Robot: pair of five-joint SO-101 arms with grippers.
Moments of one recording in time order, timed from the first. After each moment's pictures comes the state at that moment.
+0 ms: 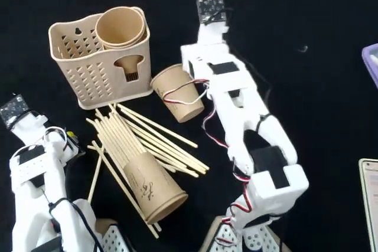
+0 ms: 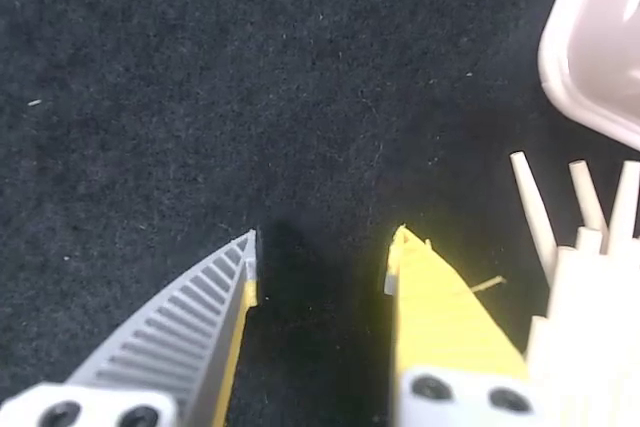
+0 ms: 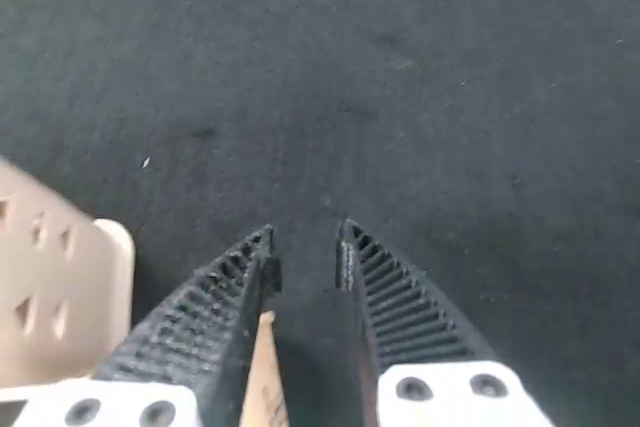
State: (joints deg) left arm -33.1 -39.7 72.1 37.7 8.9; right arm -13.4 10.2 17.3 23.8 -2.9
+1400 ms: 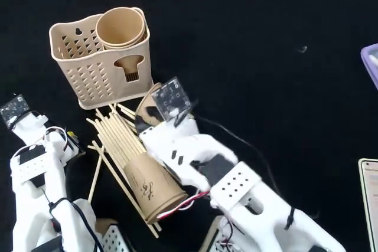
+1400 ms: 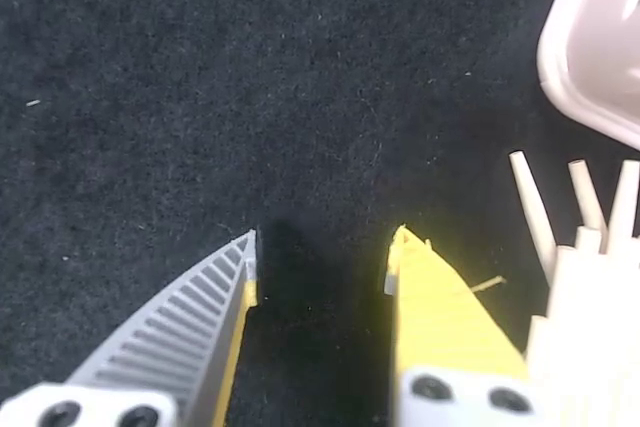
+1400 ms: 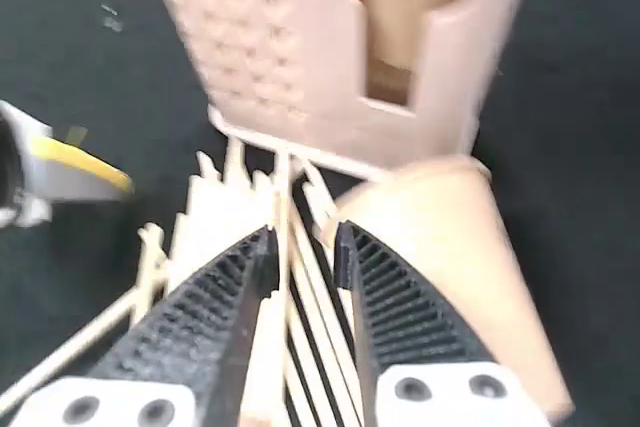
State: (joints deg) left arm -33.1 -39.7 72.1 37.7 8.9; right arm -41.8 -47.1 69.7 17.0 -5.2
